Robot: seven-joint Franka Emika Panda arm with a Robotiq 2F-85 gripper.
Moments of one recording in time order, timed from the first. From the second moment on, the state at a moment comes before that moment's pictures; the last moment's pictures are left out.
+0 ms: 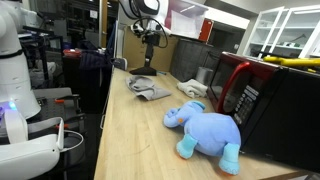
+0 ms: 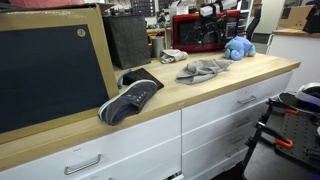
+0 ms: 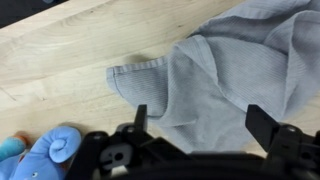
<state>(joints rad) -0.04 0.07 -0.08 -2.09 -0.18 2.03 0.61</state>
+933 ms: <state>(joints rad) 0.04 0.25 -0.03 -1.99 0.02 2.16 0.69</state>
